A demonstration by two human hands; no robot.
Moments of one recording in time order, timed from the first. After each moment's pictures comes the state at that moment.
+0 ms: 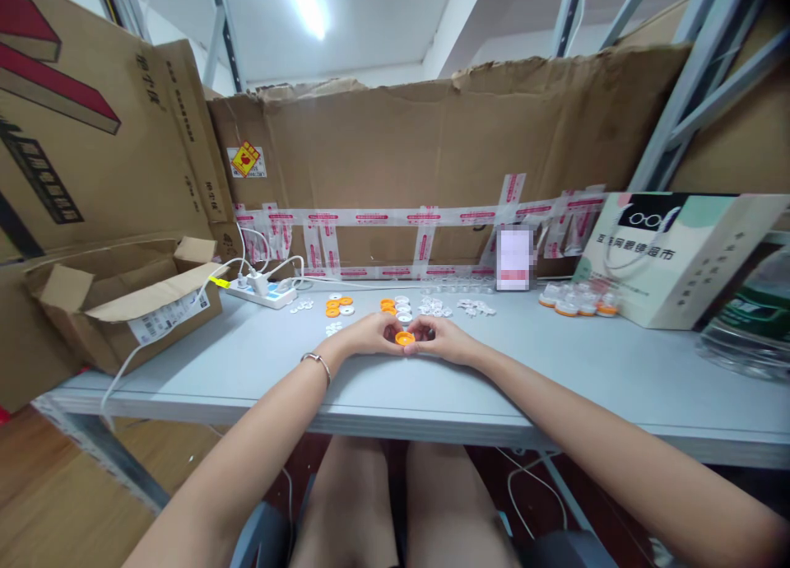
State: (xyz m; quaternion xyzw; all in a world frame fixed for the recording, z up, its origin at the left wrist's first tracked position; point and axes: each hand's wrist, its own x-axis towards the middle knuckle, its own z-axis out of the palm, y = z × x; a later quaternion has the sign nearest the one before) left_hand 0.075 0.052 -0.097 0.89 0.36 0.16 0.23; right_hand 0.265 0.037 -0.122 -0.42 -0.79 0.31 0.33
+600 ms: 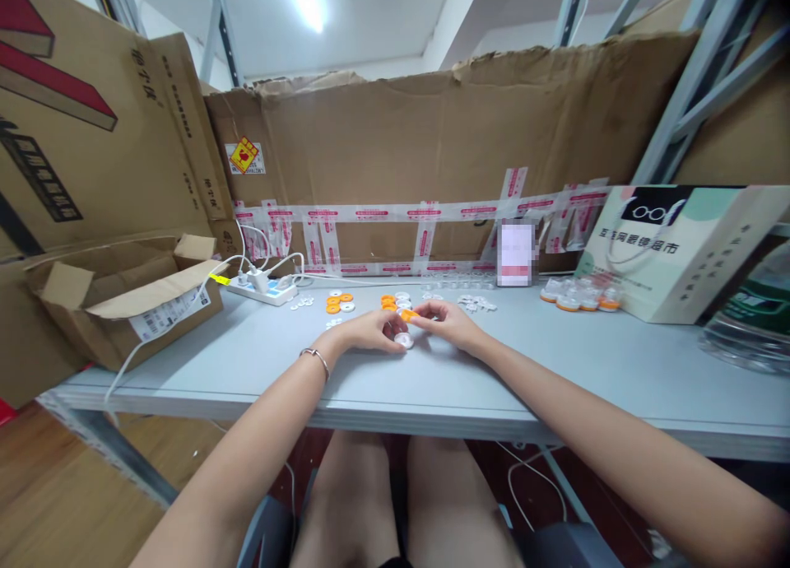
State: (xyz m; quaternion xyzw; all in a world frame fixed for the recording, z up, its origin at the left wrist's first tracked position) left_hand 0.072 0.056 -0.098 0.88 0.35 0.15 0.28; right_hand 0.268 0.042 -0.117 -0.43 -0.73 0.32 0.42
